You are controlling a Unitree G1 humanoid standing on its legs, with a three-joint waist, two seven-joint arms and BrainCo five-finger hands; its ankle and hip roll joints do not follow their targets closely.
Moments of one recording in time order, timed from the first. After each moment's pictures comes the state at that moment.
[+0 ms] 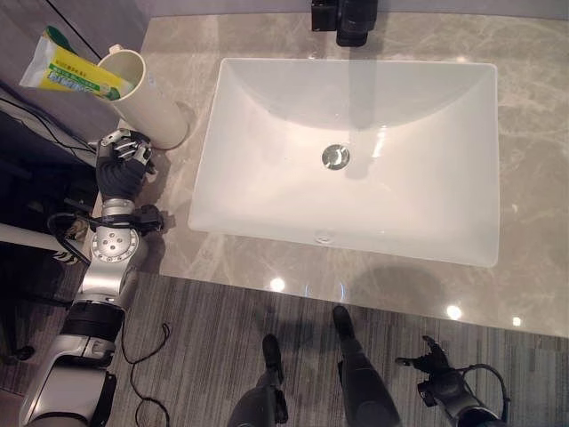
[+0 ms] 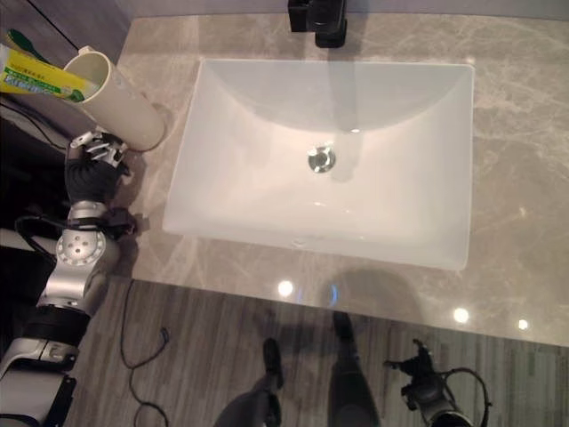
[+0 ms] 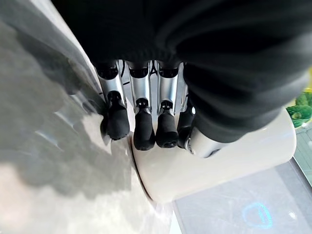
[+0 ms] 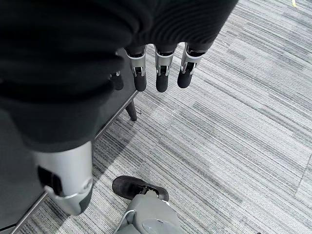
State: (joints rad) left arm -0.51 0.67 -0.12 0.37 -0.49 -0.33 0.30; right arm -0.13 -0.41 0.24 1.11 -0.08 -0.04 -0.26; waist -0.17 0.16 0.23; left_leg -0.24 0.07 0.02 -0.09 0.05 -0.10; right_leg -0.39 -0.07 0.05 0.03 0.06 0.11
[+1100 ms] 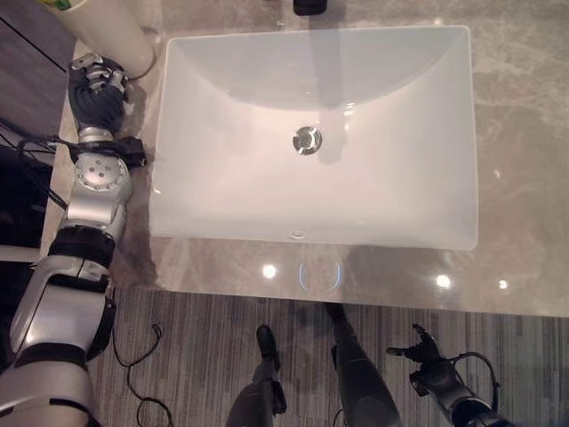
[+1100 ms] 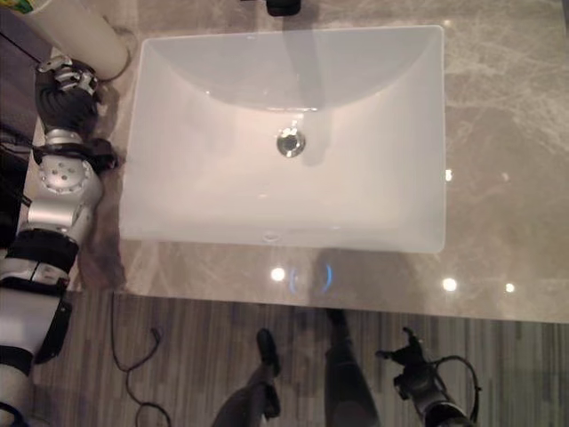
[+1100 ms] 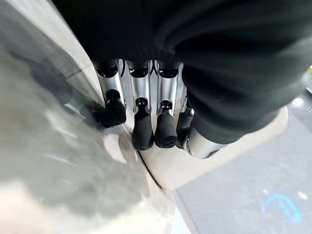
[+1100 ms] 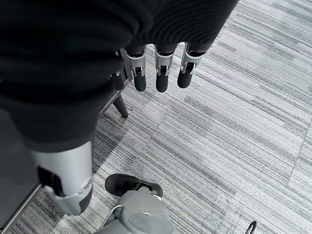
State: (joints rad) left arm -1.03 0.74 -0.32 0.85 -0.45 -0.30 0.39; right arm -0.17 -0.41 0.34 1.08 -0.04 -0.06 -0.28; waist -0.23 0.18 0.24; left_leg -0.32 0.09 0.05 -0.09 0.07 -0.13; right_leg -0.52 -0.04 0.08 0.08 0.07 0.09
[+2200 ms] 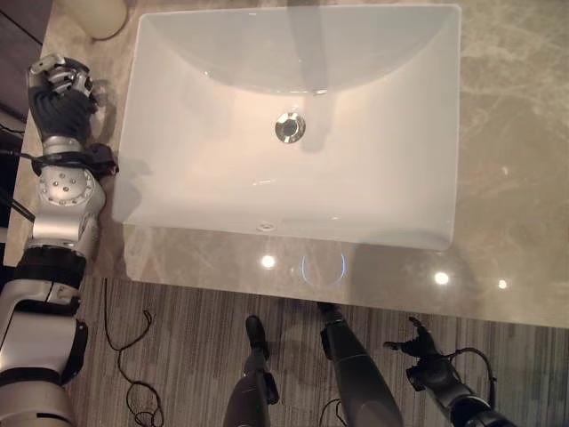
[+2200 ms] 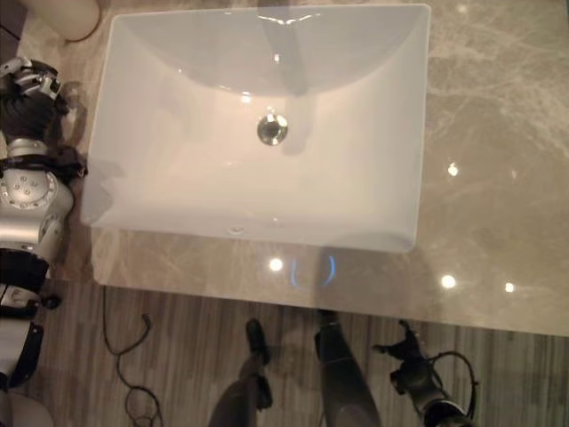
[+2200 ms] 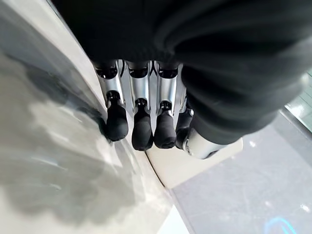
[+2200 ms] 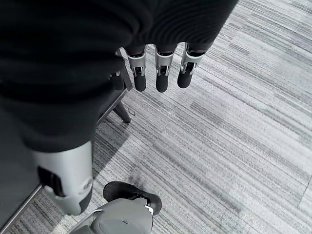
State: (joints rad) left arm -0.82 0.85 -0.24 0.65 -0.55 -0.35 0.38; right arm -0.17 -0.43 0.35 1.06 -0.01 -0.08 -0.31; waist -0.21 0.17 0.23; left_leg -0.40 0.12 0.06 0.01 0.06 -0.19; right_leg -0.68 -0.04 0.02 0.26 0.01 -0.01
